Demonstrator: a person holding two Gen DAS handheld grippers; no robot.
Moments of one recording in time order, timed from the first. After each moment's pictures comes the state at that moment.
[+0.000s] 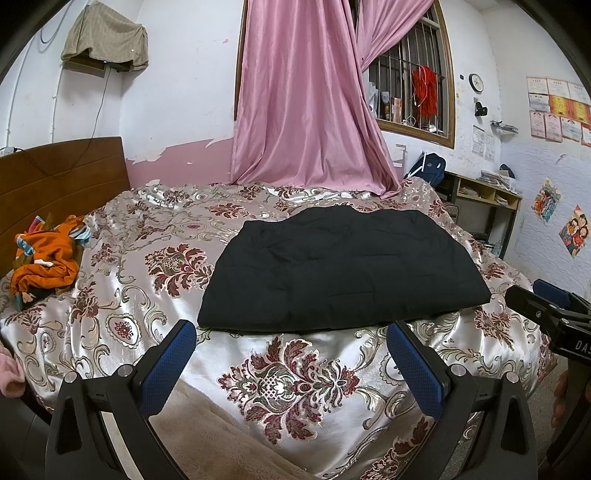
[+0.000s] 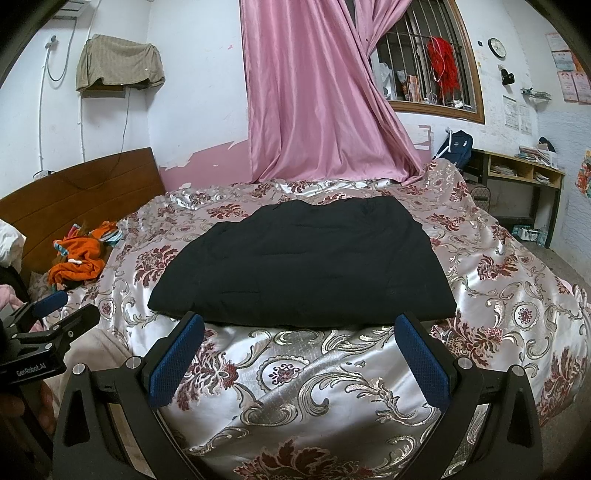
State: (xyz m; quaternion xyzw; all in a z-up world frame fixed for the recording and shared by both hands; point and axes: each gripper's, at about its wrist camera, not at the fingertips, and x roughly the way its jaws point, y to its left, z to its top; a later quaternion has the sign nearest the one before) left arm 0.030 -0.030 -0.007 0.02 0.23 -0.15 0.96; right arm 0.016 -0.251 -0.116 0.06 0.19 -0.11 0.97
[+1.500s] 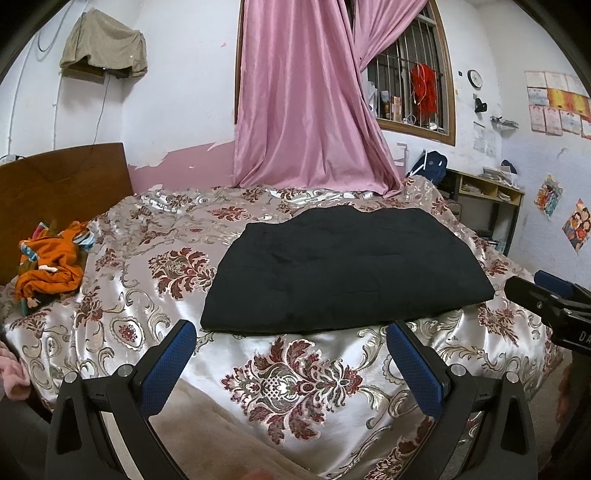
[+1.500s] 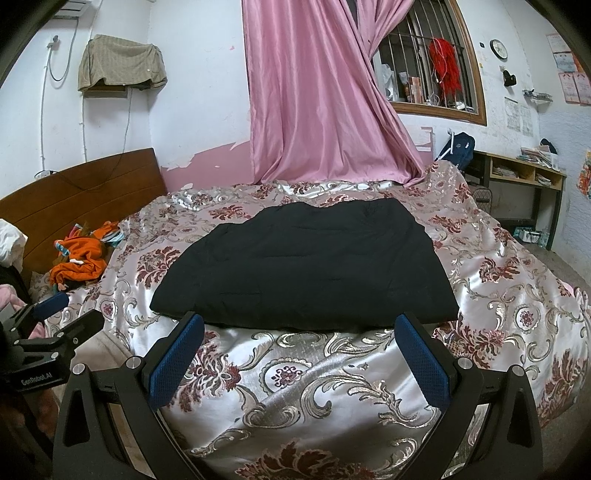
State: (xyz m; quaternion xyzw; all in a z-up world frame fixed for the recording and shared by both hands) left arm 0.032 -0.028 -0.008 0.04 0.22 -0.15 0.96; right arm 0.017 -0.250 -0.114 0.06 0.18 -0.10 0.98
